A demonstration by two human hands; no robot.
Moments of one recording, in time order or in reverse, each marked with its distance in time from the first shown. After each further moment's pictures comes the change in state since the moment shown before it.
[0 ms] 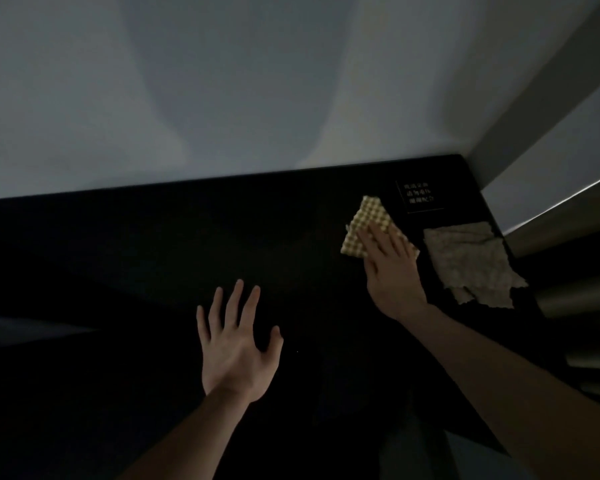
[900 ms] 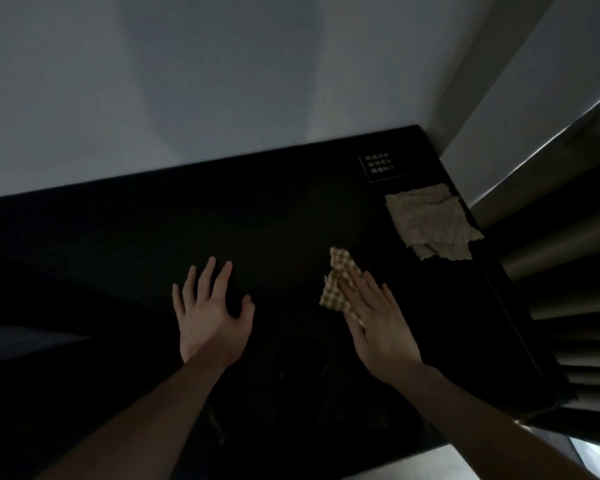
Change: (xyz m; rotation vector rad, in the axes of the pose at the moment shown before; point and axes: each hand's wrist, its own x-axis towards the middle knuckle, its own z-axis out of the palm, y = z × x) left_hand -0.006 0.004 0.001 -0.022 0.068 -0.026; right_hand -0.163 -0.008 0.003 0.048 -0.119 -0.035
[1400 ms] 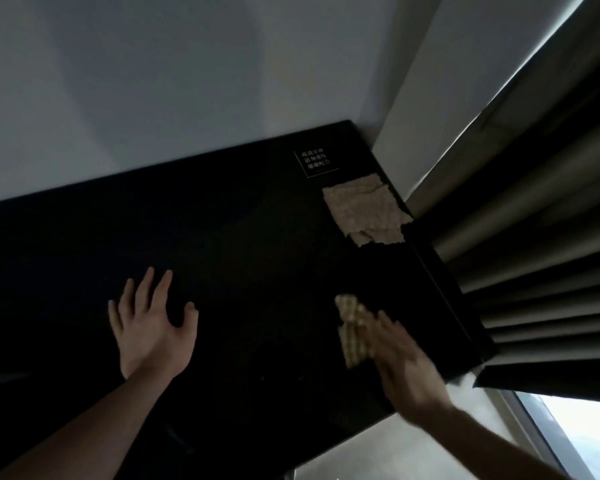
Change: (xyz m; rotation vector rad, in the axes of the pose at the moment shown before) left_hand -0.001 0.007 -0.003 0.038 -0.002 -0.018; right_hand -0.127 0.080 -0.008 0.114 0.129 0.052
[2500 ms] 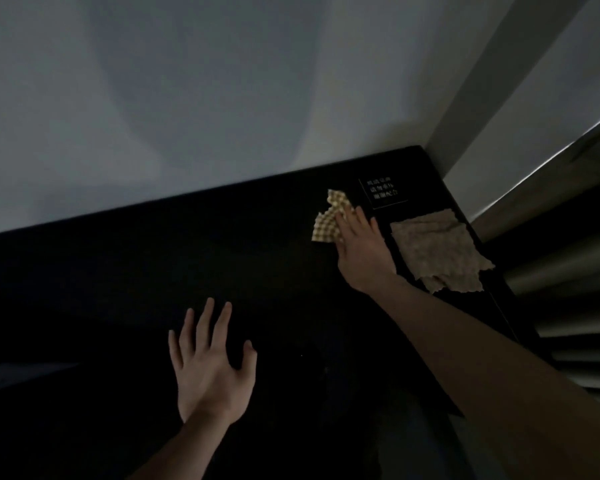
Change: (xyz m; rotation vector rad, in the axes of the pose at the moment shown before) left_hand 0.008 -0.009 0.007 0.018 -0.067 0.022; right_hand 0.319 -0.083 0.016 -0.233 -0.035 0.026
